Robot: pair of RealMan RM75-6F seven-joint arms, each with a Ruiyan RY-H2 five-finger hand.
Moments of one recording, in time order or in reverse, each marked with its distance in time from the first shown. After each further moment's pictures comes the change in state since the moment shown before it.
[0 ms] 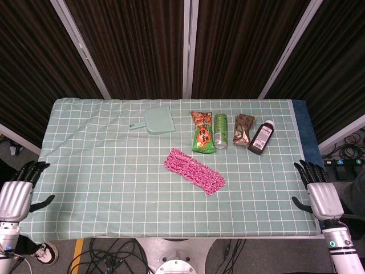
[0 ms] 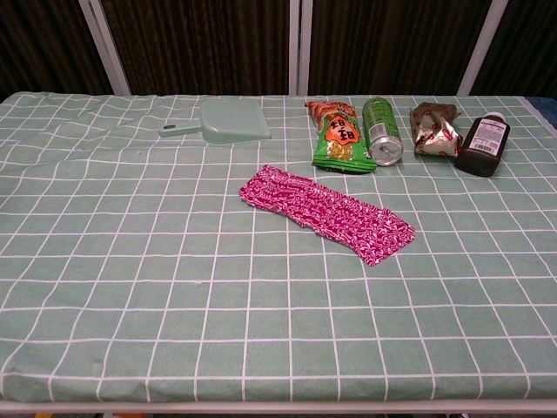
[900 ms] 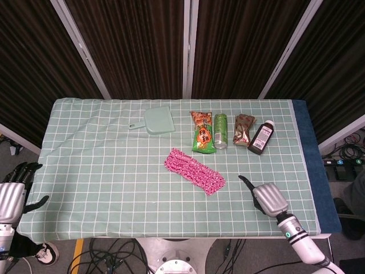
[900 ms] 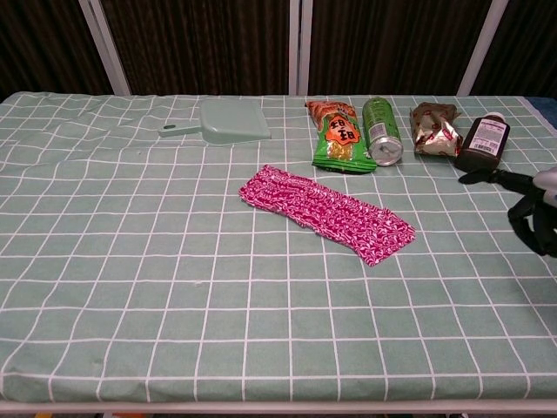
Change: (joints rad) left arm 0.017 0.001 0.001 0.045 -0.016 0.012 -0.066; right arm 0.194 -0.171 -0.040 0.002 -0.059 -0.300 -0.142
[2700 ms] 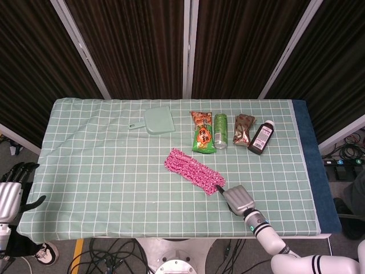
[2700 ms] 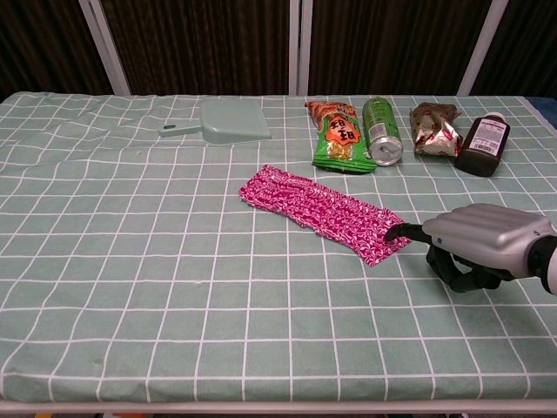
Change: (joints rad) left arm -0.001 0.005 -0.001 0.033 -0.005 -0.016 -0.042; right arm 0.241 -0.155 -0.011 -0.146 0.599 -0.125 -0.536
